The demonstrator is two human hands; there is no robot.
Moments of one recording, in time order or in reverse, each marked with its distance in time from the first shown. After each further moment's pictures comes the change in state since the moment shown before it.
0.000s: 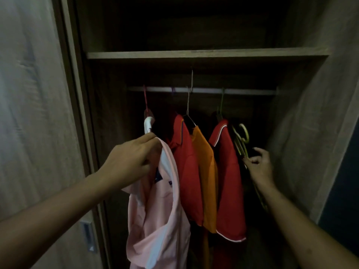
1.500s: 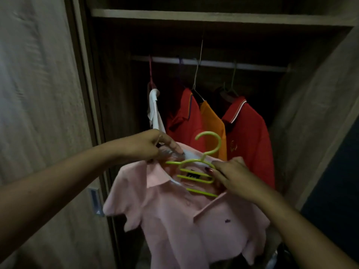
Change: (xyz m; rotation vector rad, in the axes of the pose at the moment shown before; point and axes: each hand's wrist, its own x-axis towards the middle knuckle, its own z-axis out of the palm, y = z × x) left_hand -0.012 -0.004 0.024 -1.024 -0.560 -0.030; right_hand -0.130 -0.075 -0.002 -0.821 -0.730 -0.846
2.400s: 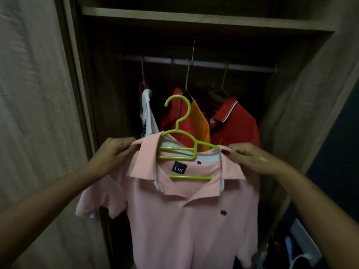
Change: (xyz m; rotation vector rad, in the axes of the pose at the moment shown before) left_hand -0.027 -0.088 -0.007 0.341 0.554 0.273; right_hand -0.003 0.039 -0.048 0.760 -0.198 0.211
